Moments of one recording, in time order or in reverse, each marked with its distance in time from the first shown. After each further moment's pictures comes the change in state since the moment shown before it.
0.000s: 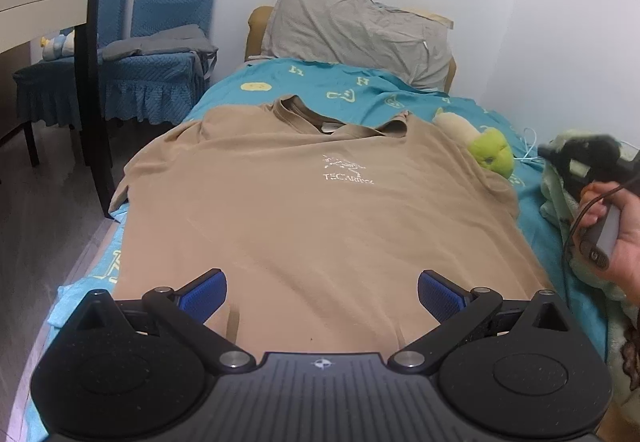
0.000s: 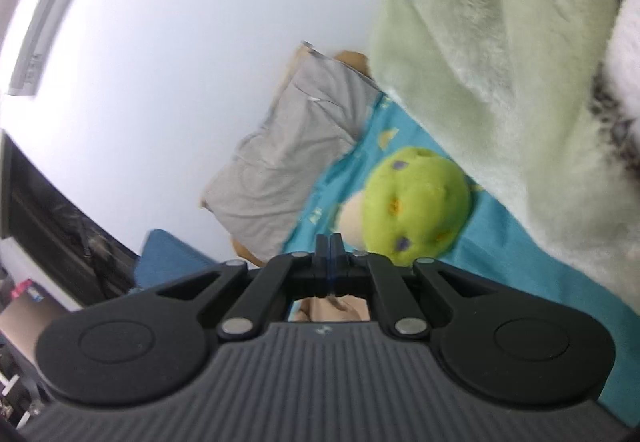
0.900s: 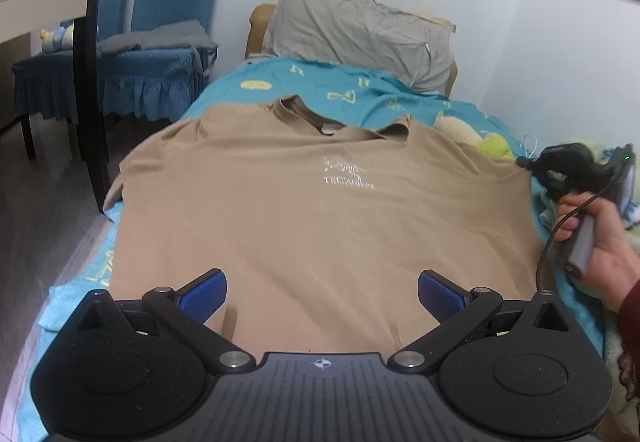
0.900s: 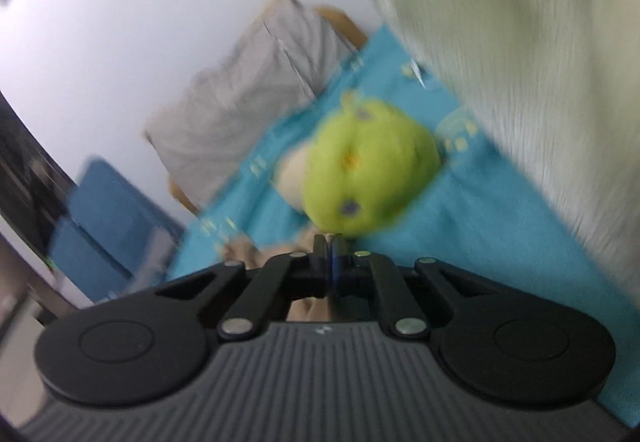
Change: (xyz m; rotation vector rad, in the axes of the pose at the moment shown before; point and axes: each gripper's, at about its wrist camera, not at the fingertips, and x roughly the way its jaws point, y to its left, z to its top) left arm 0.007 0.006 0.005 -0.018 -0.005 -0.020; right arm 0.049 0.011 -0.005 -0.179 0.055 -0.073
